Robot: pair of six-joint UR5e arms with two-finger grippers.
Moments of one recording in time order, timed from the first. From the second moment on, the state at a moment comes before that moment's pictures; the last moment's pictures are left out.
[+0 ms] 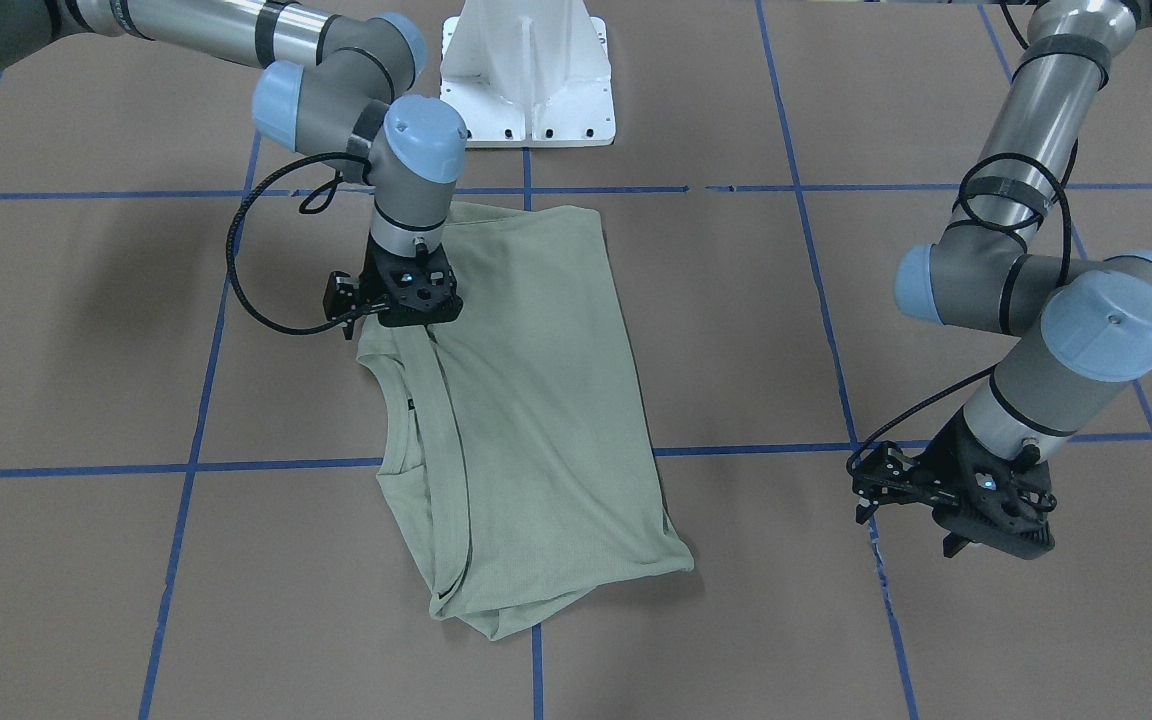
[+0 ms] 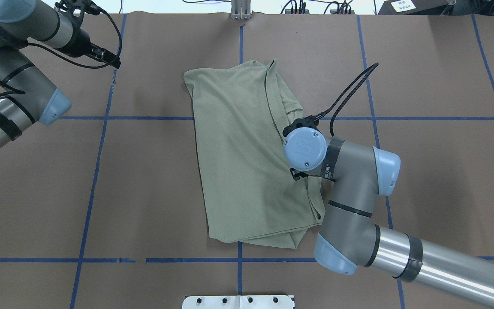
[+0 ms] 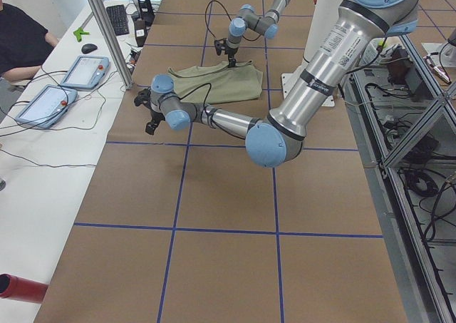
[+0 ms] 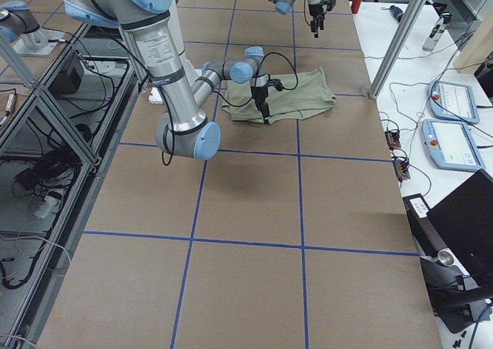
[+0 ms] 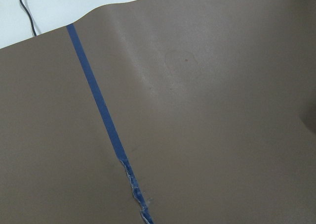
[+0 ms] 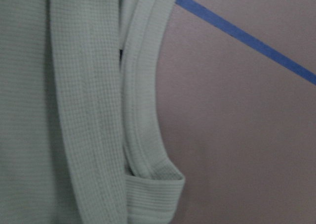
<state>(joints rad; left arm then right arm) -1.02 -2.17 -1.17 -2.26 -2.08 -0.51 0.47 -1.03 1.70 -1.80 1.57 0.84</state>
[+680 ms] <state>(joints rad) -1.02 -2.17 -1.17 -2.26 -2.08 -0.52 0.53 -1.14 1.73 -1.80 1.55 0.75</state>
